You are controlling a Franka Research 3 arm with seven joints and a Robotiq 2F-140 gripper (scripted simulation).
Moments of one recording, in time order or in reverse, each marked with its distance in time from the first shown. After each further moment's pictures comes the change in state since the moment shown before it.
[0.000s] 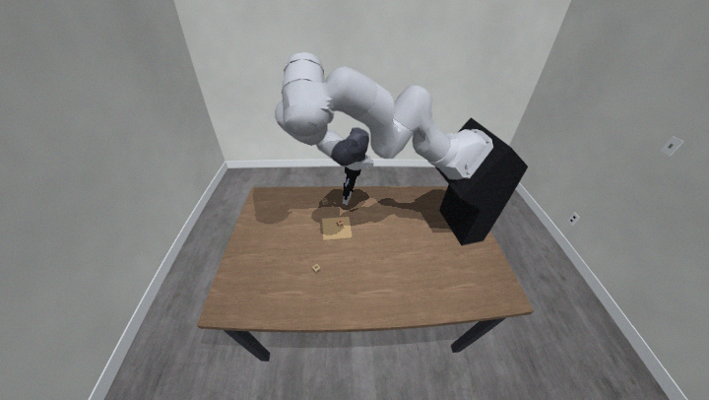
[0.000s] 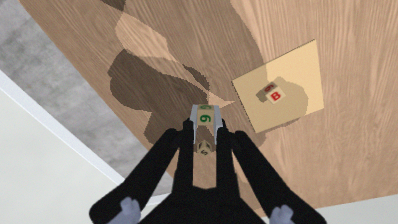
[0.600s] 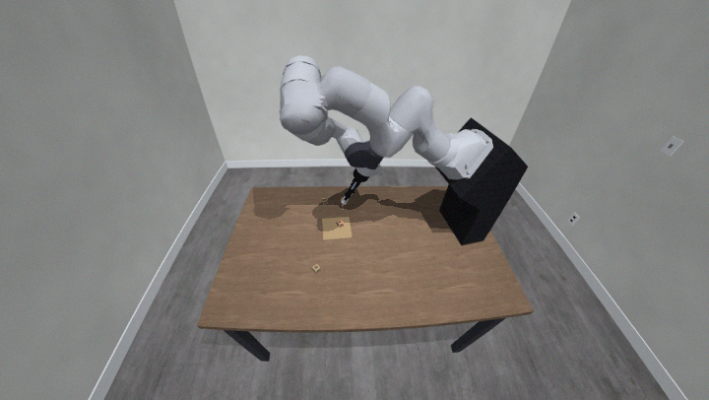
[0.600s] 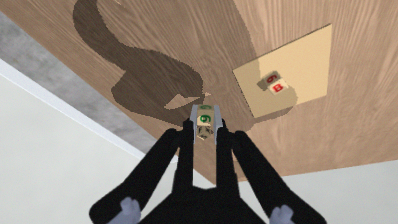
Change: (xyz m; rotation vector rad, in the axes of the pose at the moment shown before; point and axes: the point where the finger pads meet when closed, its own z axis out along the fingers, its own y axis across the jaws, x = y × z) arm -0.001 0.002 0.000 -0.017 -0.253 0.011
